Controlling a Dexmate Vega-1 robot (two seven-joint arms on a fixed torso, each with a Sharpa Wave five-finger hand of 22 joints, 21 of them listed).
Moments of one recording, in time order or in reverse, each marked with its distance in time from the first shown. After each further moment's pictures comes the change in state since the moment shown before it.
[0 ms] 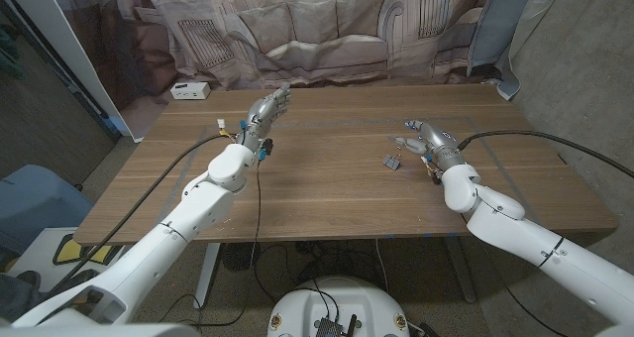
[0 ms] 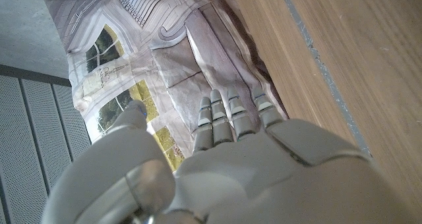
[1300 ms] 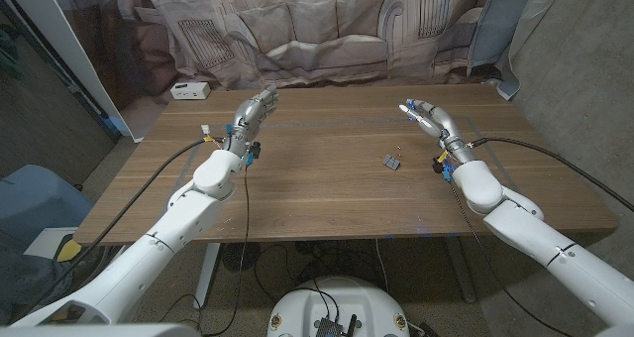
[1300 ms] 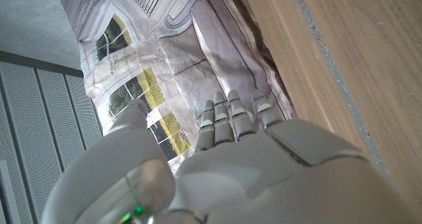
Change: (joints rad) left arm 0.068 0.032 -0.056 -0.007 -0.013 -0.094 -0.020; left_hand 0.000 0.000 0.017 -0.030 0.000 -0.073 0.031 -0.012 -0.003 -0.044 0.044 -0.004 -0.029 -0.040 0.008 -0.005 -0.005 -0.030 -0.088 -0.006 -0.005; right arm -0.041 0.090 0.182 0.223 0.430 0.645 0.050; right_hand -0.063 0.034 -0.001 0.018 0.000 -0.055 0.049 -0.008 -0.017 -0.063 0.043 -0.033 -0.072 -0.100 0.019 -0.011 -0.090 -0.080 -0.005 -0.009 -0.005
